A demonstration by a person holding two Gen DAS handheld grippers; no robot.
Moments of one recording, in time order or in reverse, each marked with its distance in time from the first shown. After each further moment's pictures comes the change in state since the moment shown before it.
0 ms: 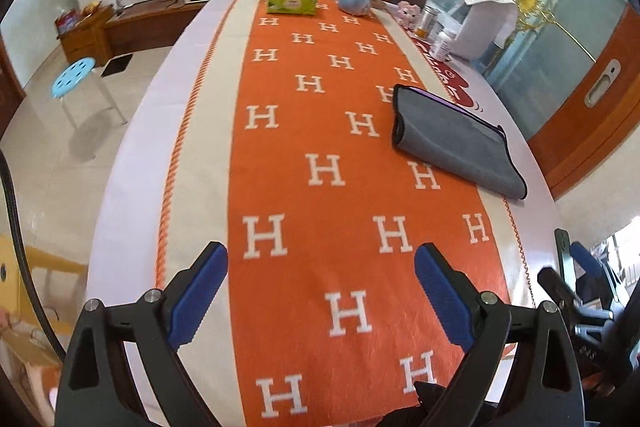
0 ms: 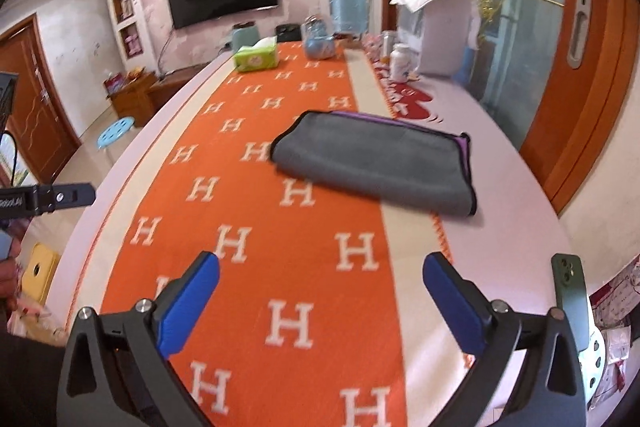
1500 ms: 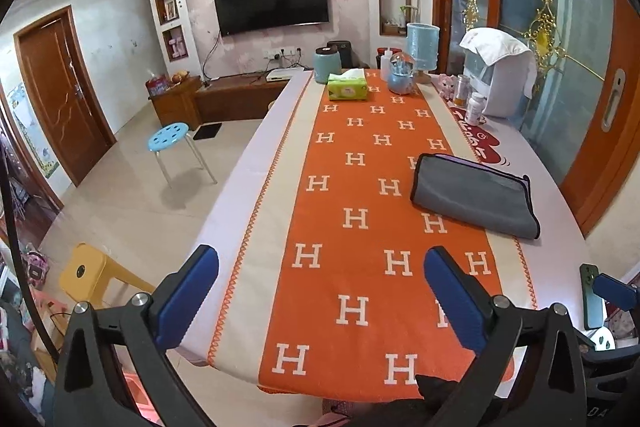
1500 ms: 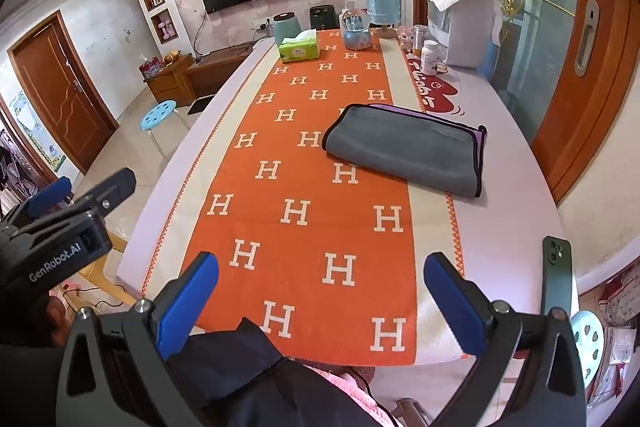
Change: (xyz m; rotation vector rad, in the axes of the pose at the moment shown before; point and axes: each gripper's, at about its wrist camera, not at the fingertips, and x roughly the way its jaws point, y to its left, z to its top) left arm -0.139 -0.106 -0.049 0.002 -0.296 0.343; right arm -0.100 0.009 0.021 0.008 0.096 0.114
